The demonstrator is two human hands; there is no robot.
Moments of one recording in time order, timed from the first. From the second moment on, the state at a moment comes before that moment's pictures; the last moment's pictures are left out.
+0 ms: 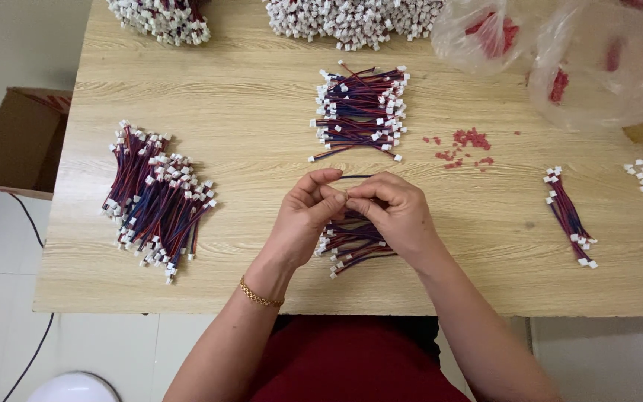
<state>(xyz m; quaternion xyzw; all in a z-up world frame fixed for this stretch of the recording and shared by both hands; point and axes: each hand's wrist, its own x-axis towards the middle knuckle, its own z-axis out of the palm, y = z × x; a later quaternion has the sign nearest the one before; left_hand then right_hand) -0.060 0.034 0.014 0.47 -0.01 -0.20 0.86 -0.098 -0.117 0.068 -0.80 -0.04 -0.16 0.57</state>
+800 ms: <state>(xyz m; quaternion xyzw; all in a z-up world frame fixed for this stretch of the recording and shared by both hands) -0.047 0.071 0.017 0.87 -0.19 -0.05 0.45 -0.069 -0.201 0.035 -0.95 0.13 -0.11 0.27</state>
